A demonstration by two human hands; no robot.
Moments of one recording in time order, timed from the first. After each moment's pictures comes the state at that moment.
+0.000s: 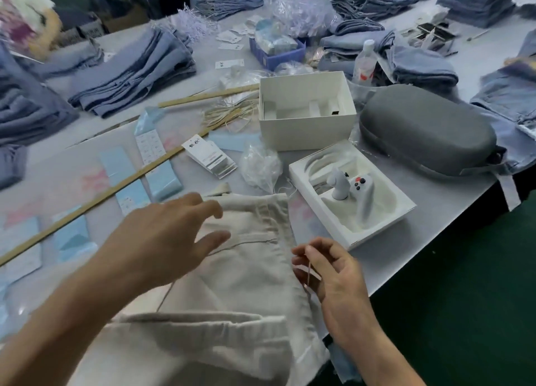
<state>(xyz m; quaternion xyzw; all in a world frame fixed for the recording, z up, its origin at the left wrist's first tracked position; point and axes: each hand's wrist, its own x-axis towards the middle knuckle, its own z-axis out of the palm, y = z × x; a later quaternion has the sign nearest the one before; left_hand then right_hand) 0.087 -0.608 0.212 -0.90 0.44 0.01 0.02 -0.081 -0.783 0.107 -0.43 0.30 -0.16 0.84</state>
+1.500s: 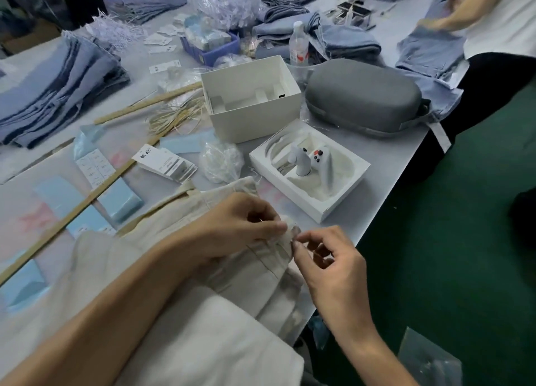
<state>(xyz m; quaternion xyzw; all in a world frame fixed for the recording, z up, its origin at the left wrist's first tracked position) 0.069 -0.691 0.163 -0.70 0.47 0.42 -0.33 -0.114 -0.747 0.105 -0.70 0.37 -0.33 0.52</state>
